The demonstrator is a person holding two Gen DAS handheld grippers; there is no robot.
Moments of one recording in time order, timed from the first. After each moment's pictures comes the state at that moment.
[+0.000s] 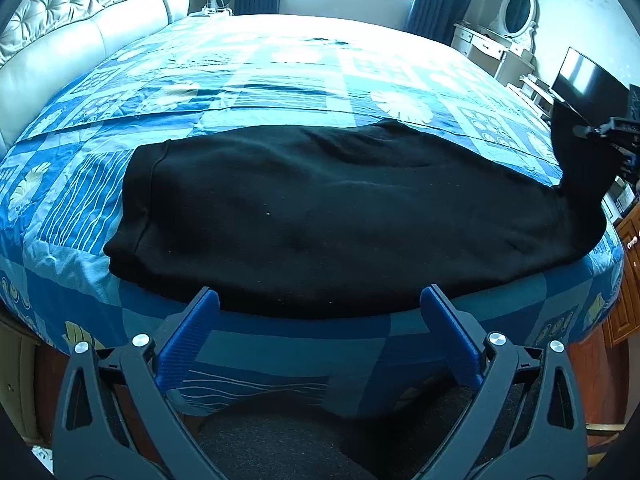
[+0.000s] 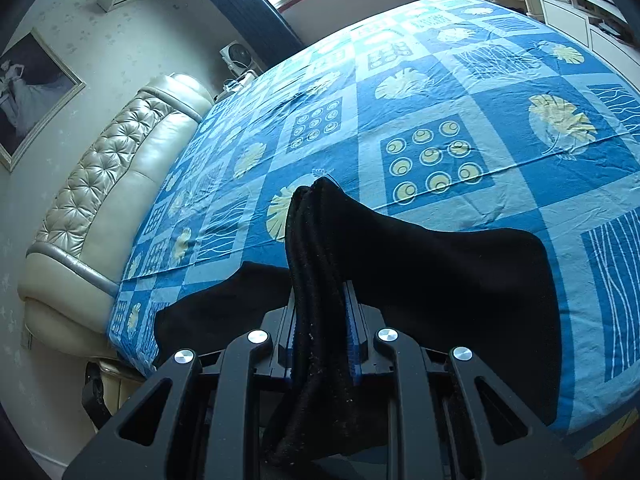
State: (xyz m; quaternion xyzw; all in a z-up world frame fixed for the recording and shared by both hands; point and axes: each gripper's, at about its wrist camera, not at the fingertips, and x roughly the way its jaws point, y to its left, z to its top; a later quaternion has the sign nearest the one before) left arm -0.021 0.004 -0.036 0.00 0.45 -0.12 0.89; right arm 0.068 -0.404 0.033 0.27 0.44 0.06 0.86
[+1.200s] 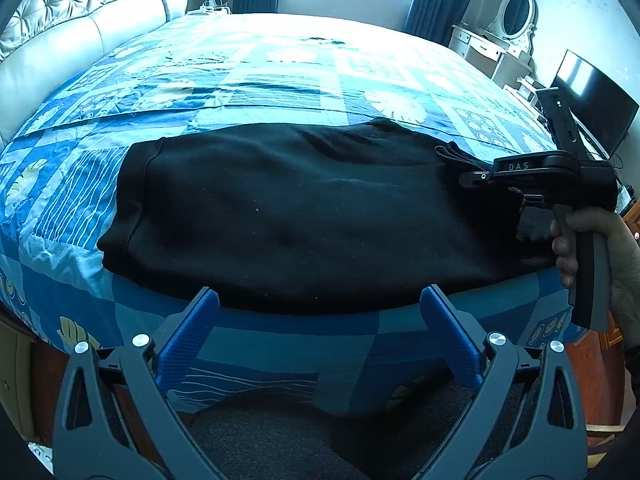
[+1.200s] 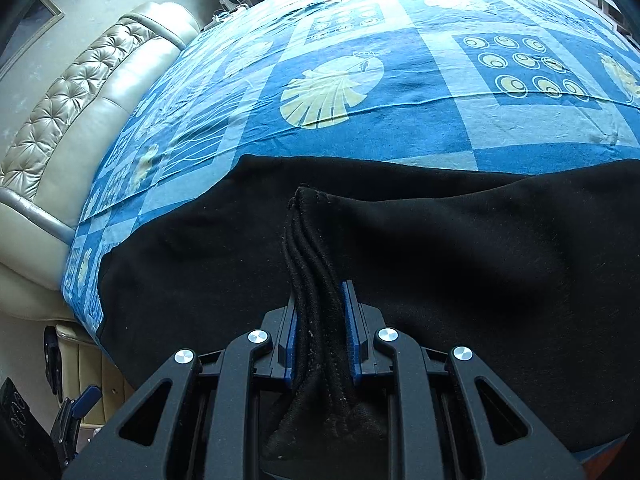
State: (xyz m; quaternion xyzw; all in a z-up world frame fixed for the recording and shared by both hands) left arm -0.026 -0.002 -0.035 -0.01 0.45 -0.12 0.88; right arm 0.111 -0.268 -0.063 0.21 0.52 0.04 0.83
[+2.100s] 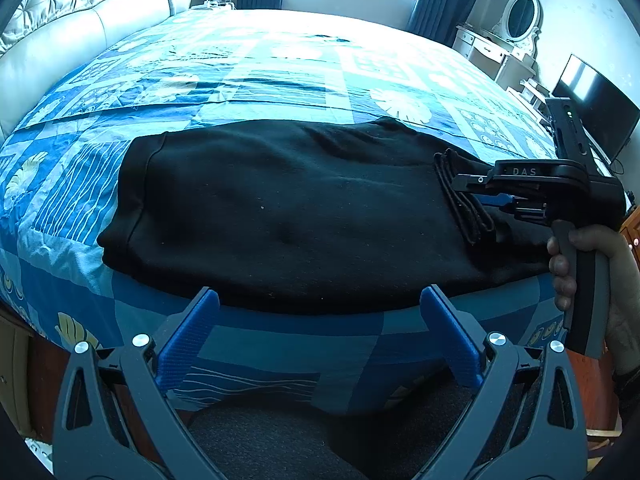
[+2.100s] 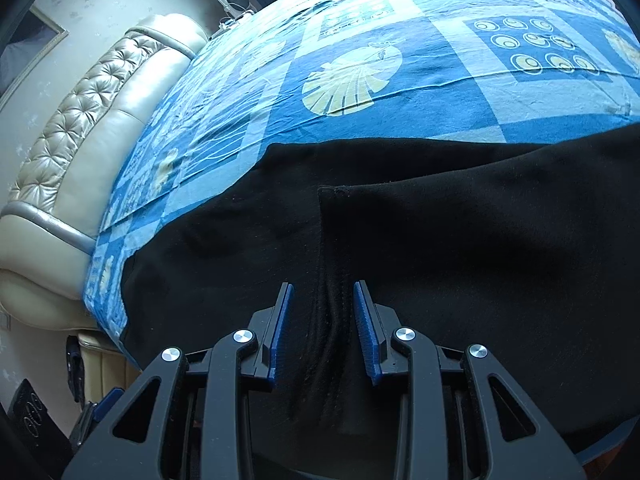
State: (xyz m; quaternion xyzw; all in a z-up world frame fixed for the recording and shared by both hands) left arm -0.022 0.002 -0.038 -0.02 0.45 -0.12 0.88; right arm 0.099 -0.253 -0.065 0.26 0.51 0.07 0.82
